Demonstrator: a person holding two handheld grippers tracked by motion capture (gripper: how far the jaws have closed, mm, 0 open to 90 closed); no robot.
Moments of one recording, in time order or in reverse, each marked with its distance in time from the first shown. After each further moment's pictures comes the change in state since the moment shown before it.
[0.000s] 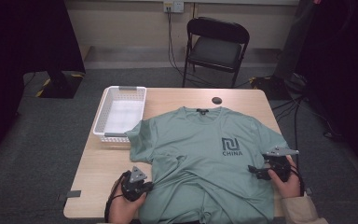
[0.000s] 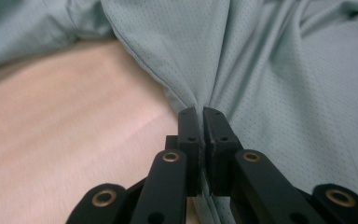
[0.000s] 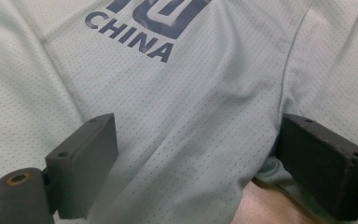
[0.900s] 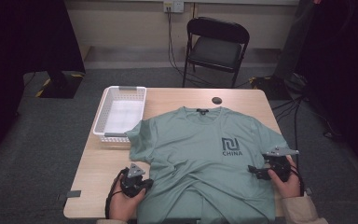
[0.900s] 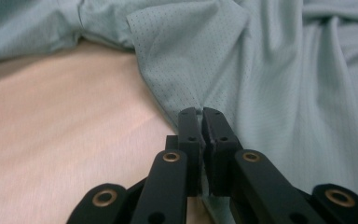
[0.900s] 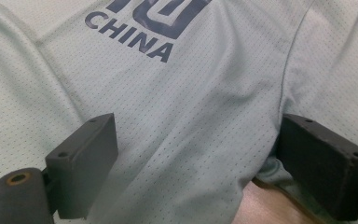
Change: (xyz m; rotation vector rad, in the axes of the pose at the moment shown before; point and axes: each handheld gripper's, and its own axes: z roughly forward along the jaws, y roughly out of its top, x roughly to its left) left arm 0.009 0.003 0.004 -0.020 0.002 -0.077; right arm 0.000 0.000 0.000 0.000 0.000 0.000
